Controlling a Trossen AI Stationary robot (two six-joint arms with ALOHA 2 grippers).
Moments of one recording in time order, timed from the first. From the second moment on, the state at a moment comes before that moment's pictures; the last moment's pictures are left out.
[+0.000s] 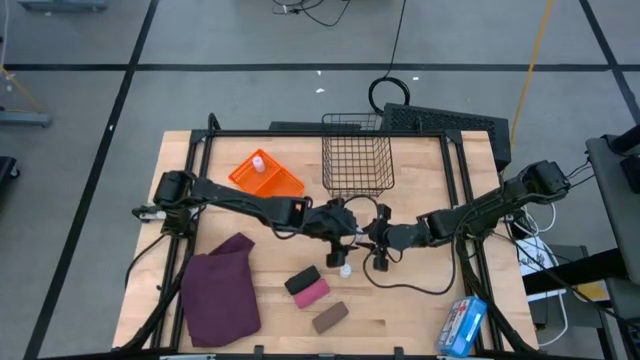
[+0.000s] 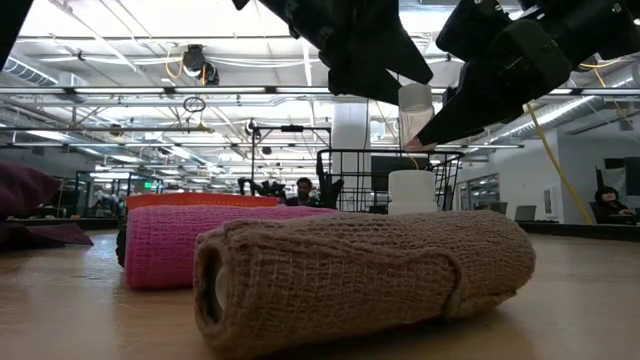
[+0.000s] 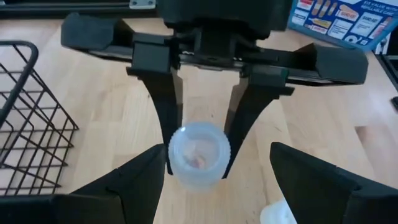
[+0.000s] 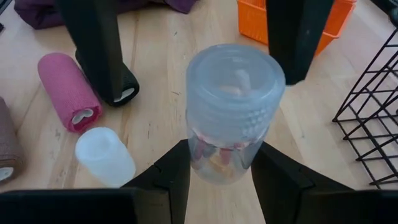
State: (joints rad) left arm -0.13 1.91 1.47 -0.20 -0.05 -0.07; right arm 0.31 1.35 0.60 0.15 0.36 0.22
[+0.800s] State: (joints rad) left arm -0.10 1.94 1.47 -0.16 -0.05 -0.10; right arm 0.31 1.35 0.60 0.14 0.36 0.22
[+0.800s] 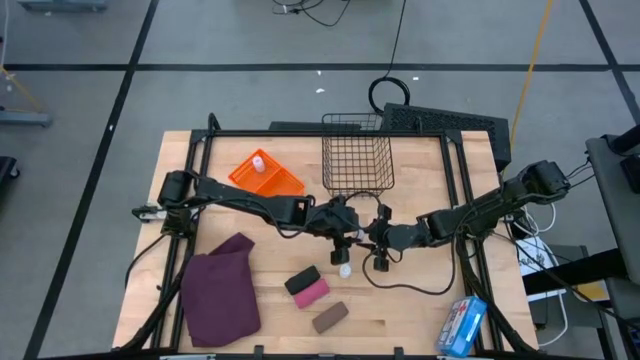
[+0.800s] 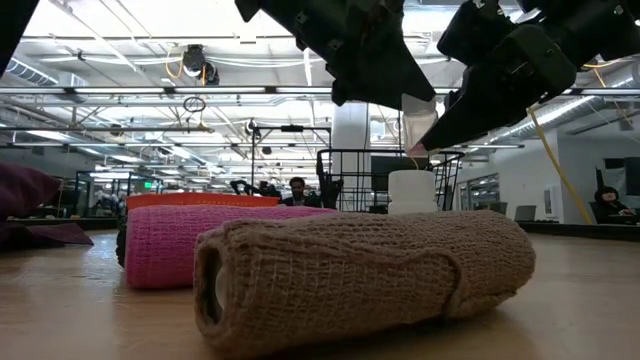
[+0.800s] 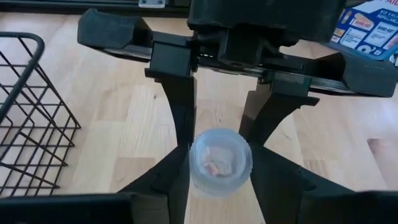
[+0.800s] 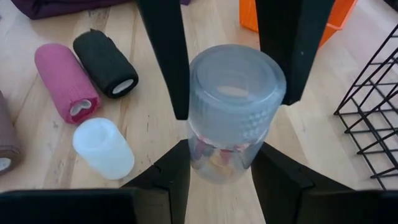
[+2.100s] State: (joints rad) left arm 0.15 0.96 0.61 -0.35 -0.71 -0.69; right arm 0.31 1.28 0.60 0.13 0.29 0.26
